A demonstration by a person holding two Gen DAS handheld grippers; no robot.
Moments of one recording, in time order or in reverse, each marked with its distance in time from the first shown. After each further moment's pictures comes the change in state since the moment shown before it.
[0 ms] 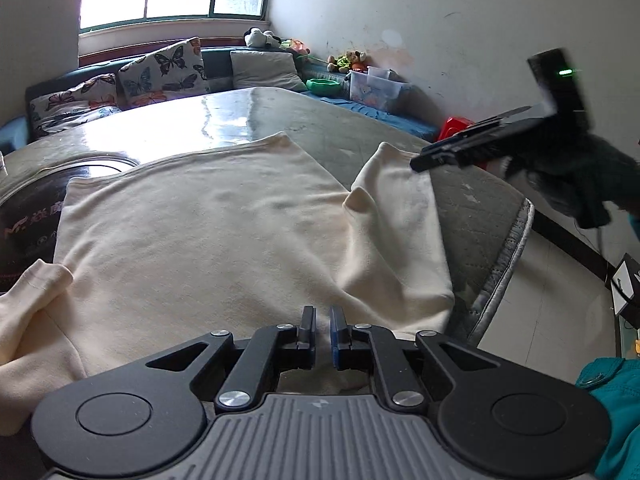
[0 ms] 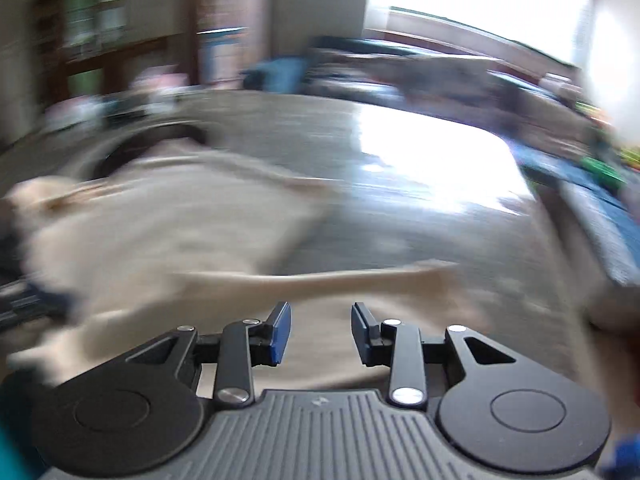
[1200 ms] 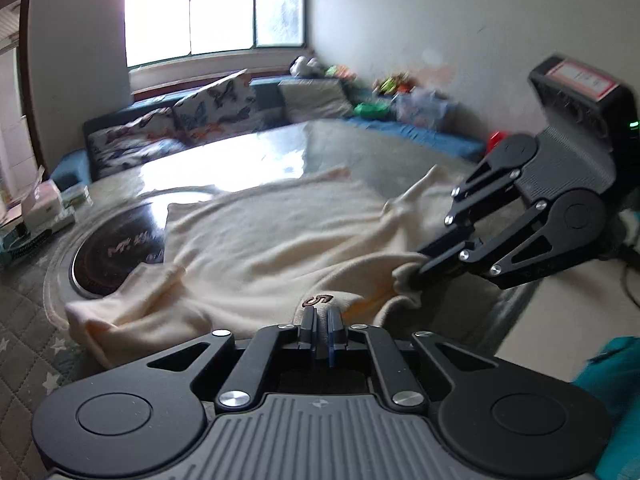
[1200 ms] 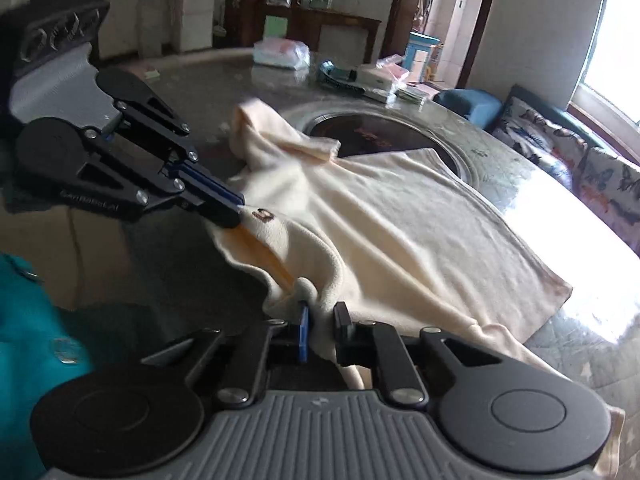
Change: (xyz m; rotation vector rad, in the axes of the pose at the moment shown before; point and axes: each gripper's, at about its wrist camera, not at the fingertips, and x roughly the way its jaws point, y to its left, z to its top) left arm -0.086 0.012 -0.011 0.044 -0.094 0.173; right arm -0.043 0.158 -0.013 -0.525 -0.008 0.462
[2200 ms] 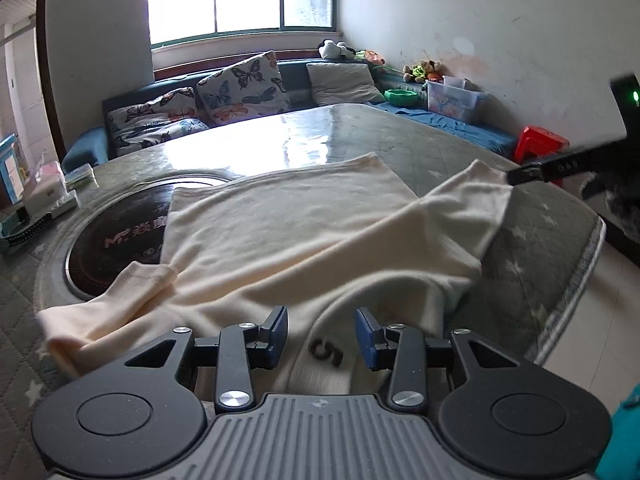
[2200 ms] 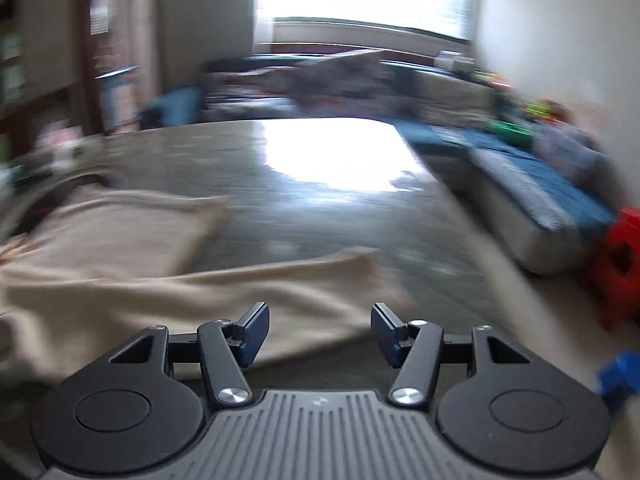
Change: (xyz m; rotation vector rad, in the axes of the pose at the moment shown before) left arm 0.052 0.002 0.014 -0.049 0.077 0.104; right arm -0.055 -0.135 -0.088 0.684 -0.046 -0.589
